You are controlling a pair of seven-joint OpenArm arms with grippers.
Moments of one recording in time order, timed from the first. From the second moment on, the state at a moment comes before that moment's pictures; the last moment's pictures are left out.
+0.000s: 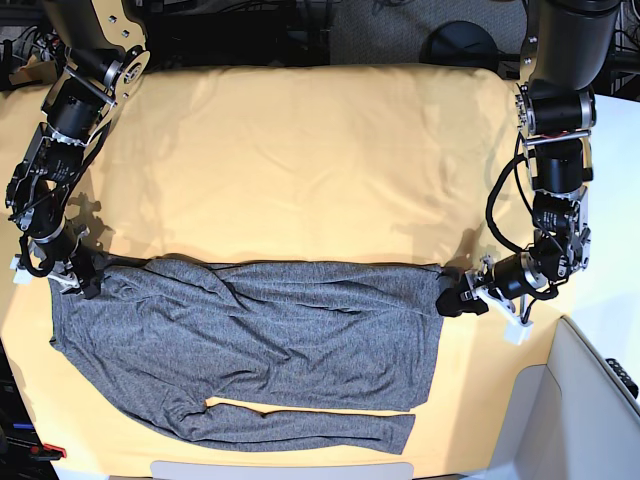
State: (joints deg) left arm -34.0 -20.1 -5.9 37.0 -53.8 -33.6 51.8; right arm 21.4 15.1 35.8 60.0 42.7 3.9 -45.8
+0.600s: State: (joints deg) left arm -30.8 -21.2 -5.7 37.4 -53.8 -33.4 53.9; right arm 9.2 17.1 47.5 61.3 62.9 6.0 -44.6
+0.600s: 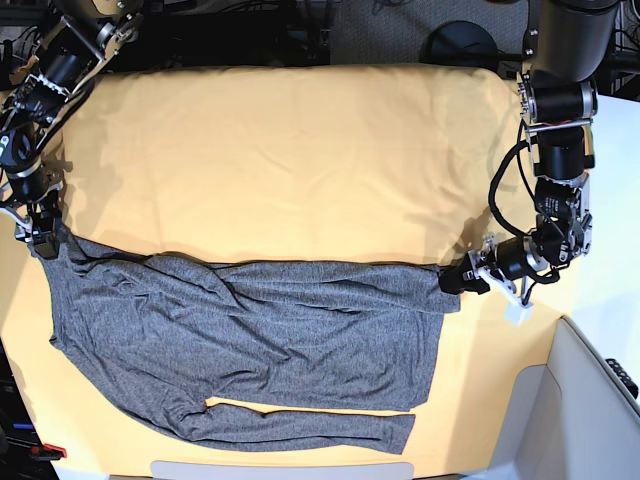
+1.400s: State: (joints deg) left arm -30.3 -21.1 -5.7 37.4 -53.8 -33.4 53.9; right arm 8.9 10.7 48.1 65.9 61.9 6.4 -44.4
